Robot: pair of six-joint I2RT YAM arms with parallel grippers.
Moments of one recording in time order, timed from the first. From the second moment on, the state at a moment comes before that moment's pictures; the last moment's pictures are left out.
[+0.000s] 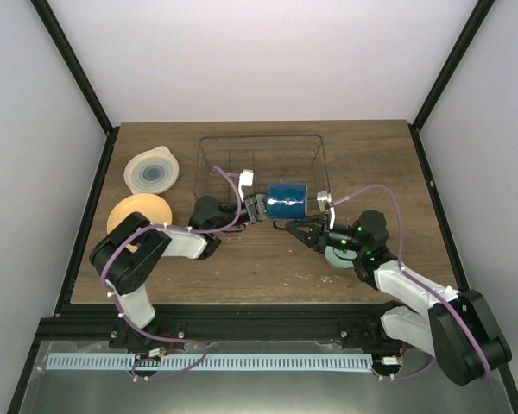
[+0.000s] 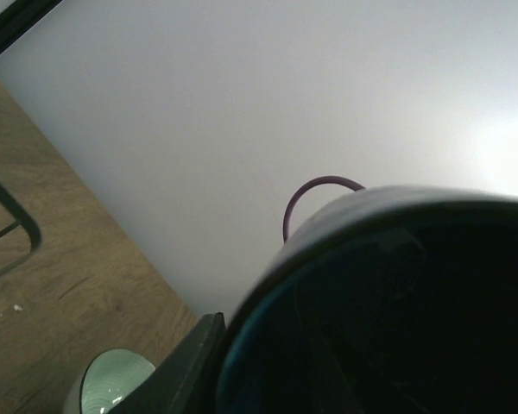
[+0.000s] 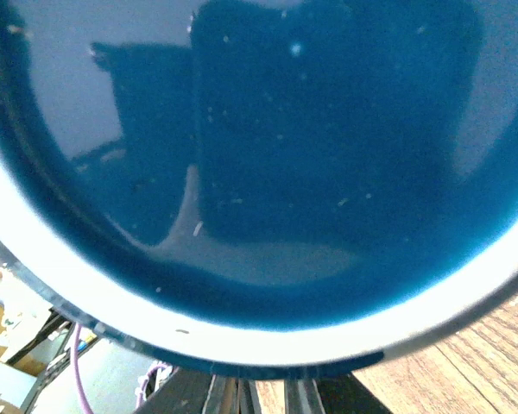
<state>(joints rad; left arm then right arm) -0.68 1.76 0.70 1.35 0.62 -1.13 0.38 1.07 0.31 0.82 -0.96 0.67</state>
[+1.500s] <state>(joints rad) -0.56 1.08 0.72 0.04 0.15 -0.45 0.39 1.43 1.03 -0.08 -0.13 0.57</state>
